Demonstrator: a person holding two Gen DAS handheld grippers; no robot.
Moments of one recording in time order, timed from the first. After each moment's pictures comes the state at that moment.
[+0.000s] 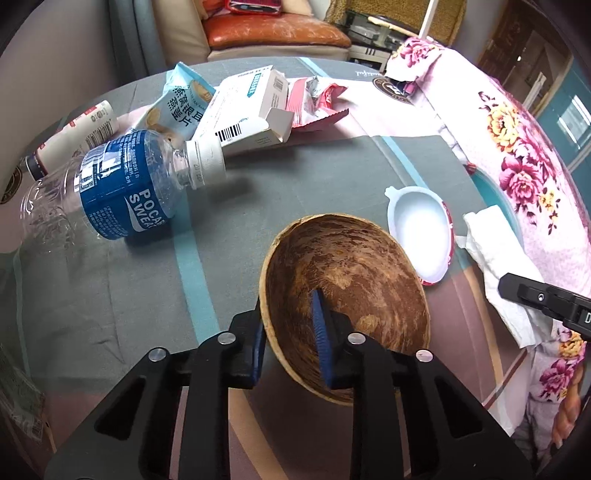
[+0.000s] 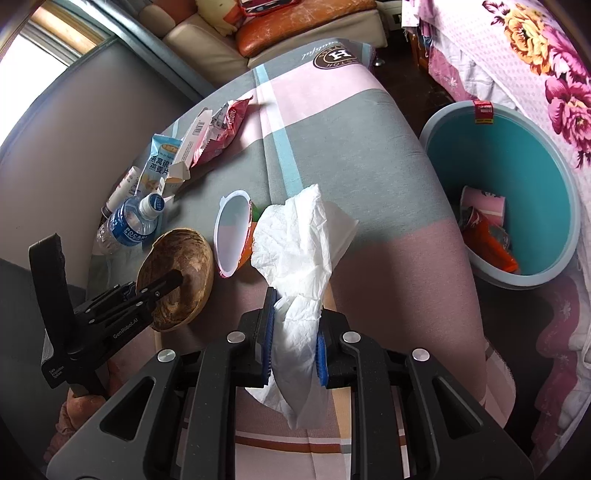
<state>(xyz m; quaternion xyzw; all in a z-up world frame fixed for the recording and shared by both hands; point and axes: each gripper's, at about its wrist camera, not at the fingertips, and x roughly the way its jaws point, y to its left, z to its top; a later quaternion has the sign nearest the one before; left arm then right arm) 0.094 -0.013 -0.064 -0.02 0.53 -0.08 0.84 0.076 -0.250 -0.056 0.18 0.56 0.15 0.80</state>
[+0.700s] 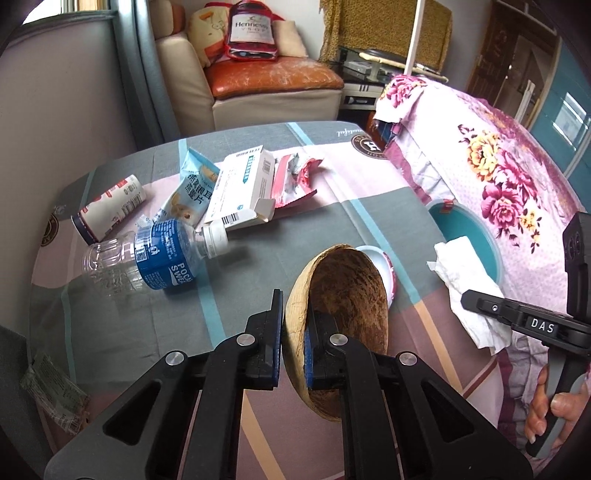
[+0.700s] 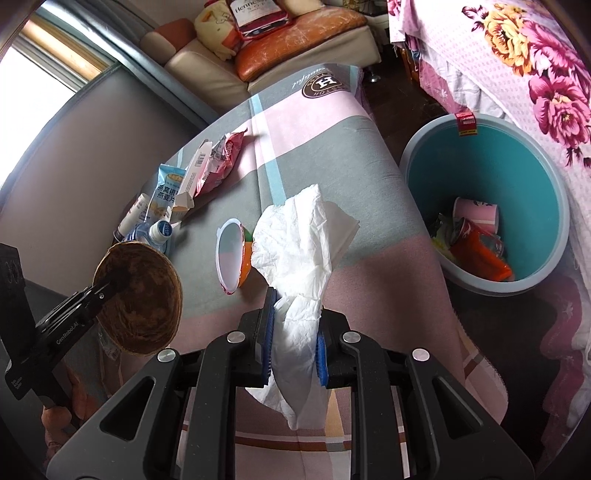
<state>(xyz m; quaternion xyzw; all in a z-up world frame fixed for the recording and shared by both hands) 0.078 -0.033 0.015 0.01 0.47 -0.08 0.88 0.071 -0.281 -0.041 0.22 0.52 0.15 0.81</state>
